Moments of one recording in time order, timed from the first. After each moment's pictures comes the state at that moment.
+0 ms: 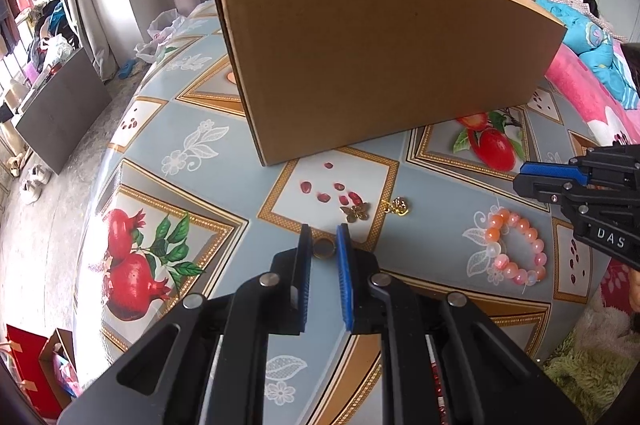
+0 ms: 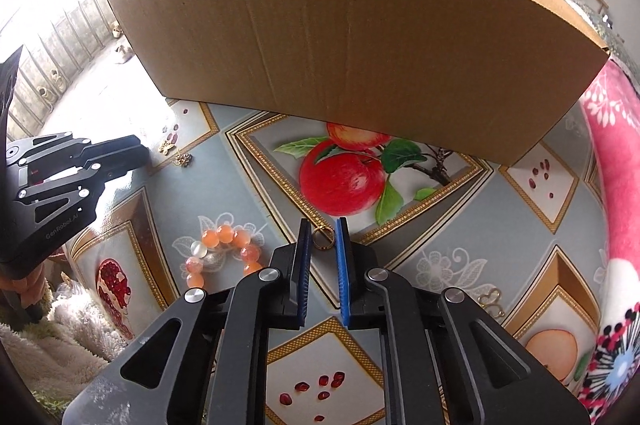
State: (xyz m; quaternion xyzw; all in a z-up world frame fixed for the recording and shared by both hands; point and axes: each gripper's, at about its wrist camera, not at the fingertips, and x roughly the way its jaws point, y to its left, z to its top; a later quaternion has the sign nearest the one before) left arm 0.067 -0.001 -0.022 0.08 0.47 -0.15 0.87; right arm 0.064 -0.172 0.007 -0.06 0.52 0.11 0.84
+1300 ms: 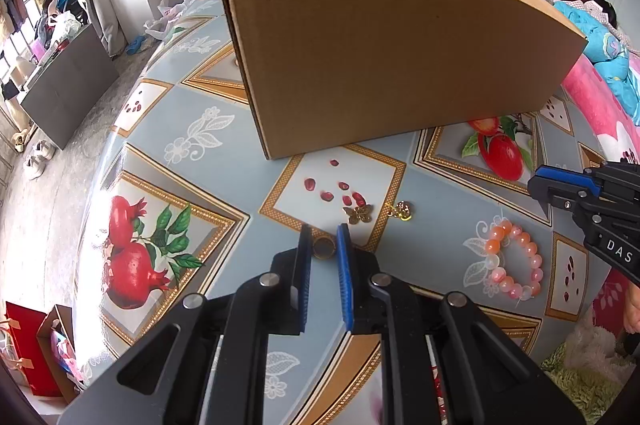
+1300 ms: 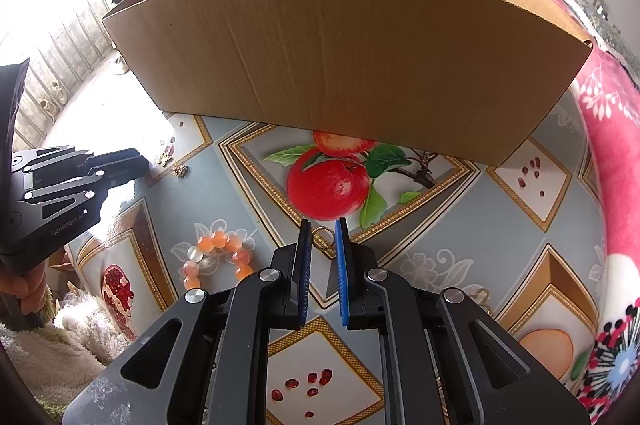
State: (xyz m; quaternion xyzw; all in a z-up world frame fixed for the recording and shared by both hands) left arm 0.077 -0.005 -0.021 0.07 0.50 -0.12 0.86; right arm 0.062 -0.189 0.008 -0.04 0.52 0.10 0.85
